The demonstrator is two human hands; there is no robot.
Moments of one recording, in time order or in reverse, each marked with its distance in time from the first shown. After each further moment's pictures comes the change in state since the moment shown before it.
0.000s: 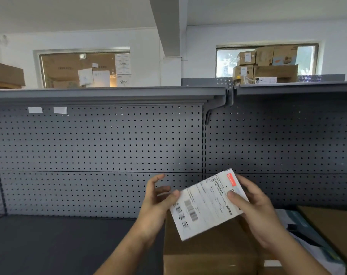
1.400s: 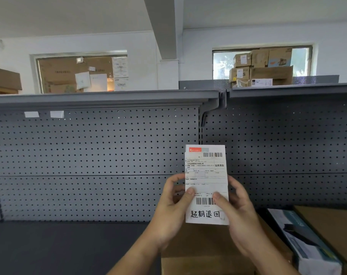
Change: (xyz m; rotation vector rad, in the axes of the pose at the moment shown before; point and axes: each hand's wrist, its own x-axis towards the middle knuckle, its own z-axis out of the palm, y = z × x) left_hand -0.001 0.003 0.042 0.062 -0.105 0.174; right_hand -0.007 0.011 0.035 0.276 0.033 -0.017
